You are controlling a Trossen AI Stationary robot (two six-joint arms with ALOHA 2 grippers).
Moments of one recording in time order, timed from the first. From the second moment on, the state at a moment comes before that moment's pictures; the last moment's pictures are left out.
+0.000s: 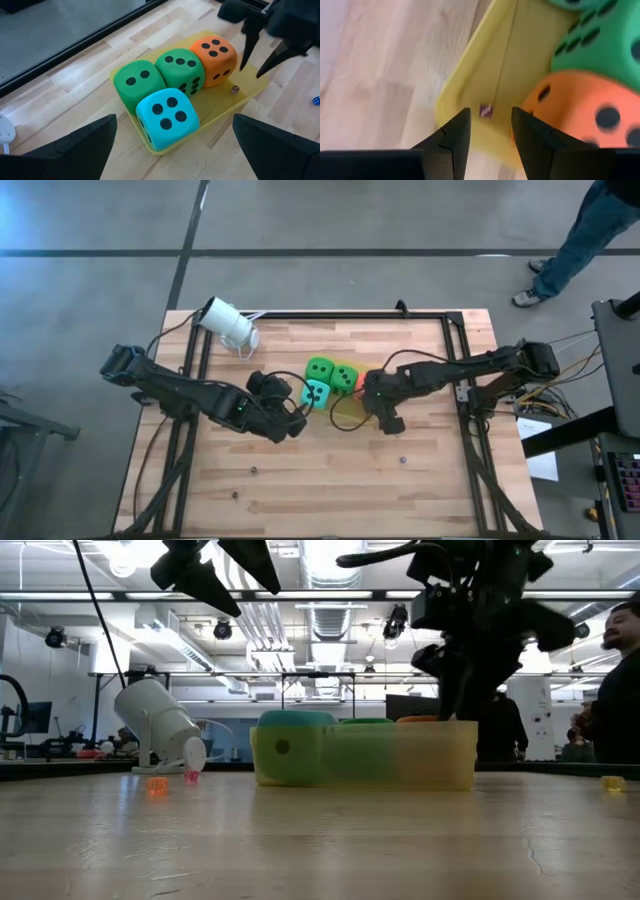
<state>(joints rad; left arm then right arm) -0.35 1.51 1.24 -0.78 -0.78 -0.89 0.02 1.48 0.92 -0.59 -0.05 -0.20</state>
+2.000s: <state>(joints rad) -0.35 1.51 1.24 -0.78 -0.78 -0.89 0.20 1.29 0.73 -0.88 -0.14 0.12</state>
